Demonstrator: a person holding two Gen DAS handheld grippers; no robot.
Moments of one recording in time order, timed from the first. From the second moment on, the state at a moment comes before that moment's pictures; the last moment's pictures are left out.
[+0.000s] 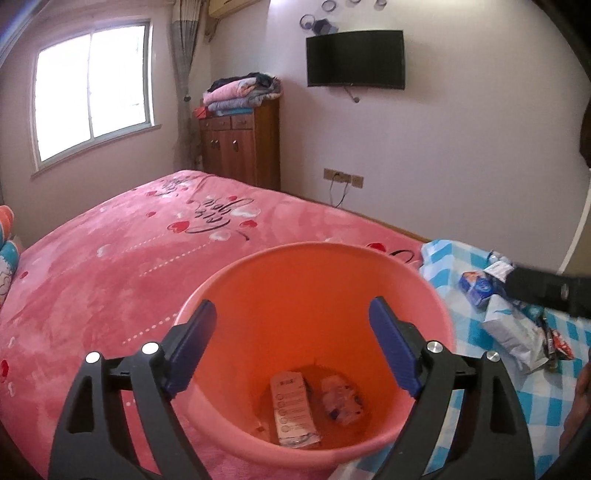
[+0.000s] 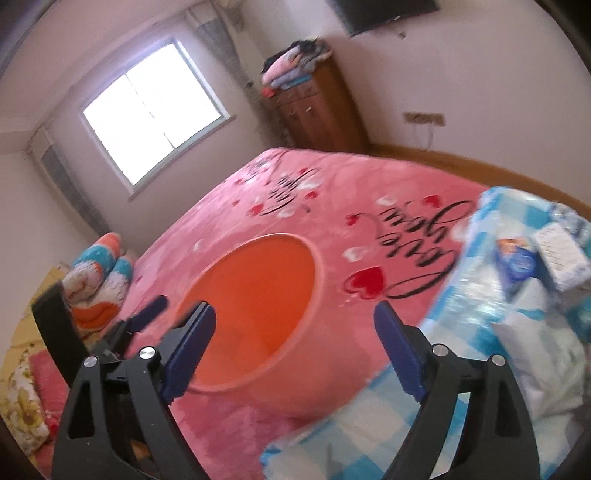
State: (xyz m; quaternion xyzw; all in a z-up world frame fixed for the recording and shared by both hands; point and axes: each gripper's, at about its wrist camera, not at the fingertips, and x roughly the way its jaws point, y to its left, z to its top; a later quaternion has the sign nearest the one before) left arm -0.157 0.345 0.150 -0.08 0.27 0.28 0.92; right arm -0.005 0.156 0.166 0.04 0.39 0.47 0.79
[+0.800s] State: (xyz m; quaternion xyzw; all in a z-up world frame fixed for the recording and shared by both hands) left arm -0.145 0.213 0.153 -0.03 0.28 0.11 0.95; right arm -0.045 -0.049 0.097 0.11 0.38 0.28 0.88
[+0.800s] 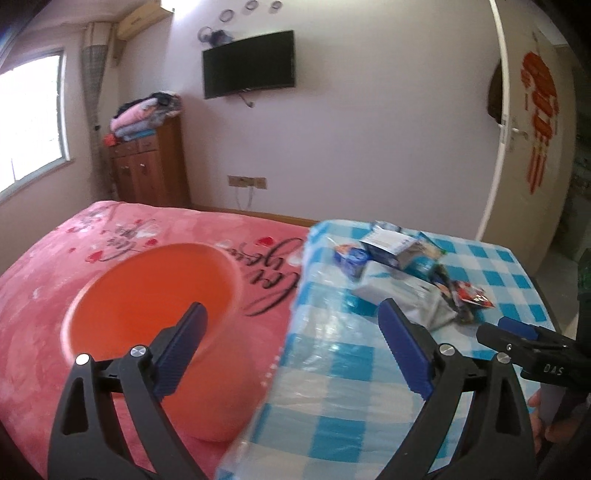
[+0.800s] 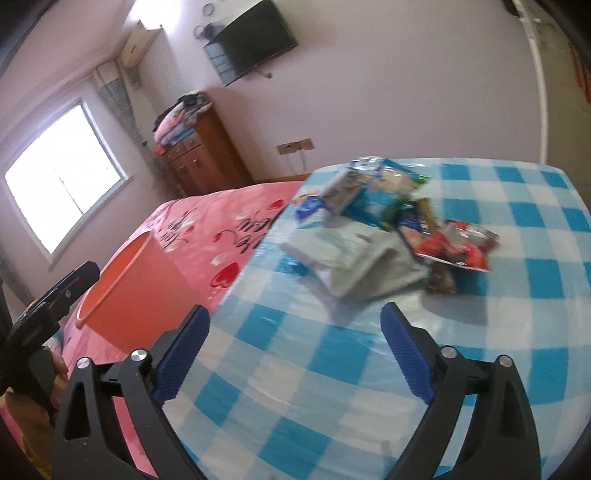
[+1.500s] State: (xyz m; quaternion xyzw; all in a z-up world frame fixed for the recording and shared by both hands) left arm -0.023 0.151 0.120 -0.13 0.38 -0.02 0.92; right arm 0.021 -0.142 0.050 0.18 0.40 0.22 0.87
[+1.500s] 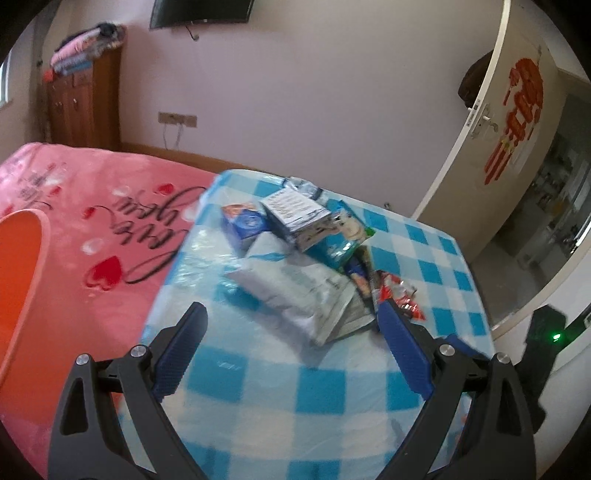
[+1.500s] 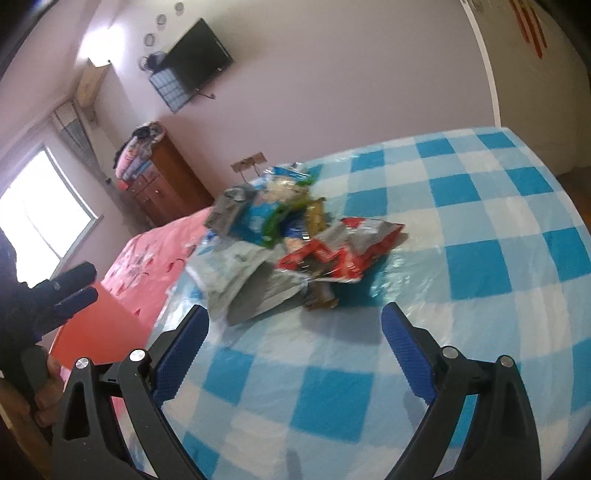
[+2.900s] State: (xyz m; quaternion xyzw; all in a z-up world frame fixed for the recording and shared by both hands) left arm 0.168 0.123 0.042 -0.17 0.53 -0.01 0.83; right arm 0.091 -0.179 0.021 0.25 0.42 0.21 0.85
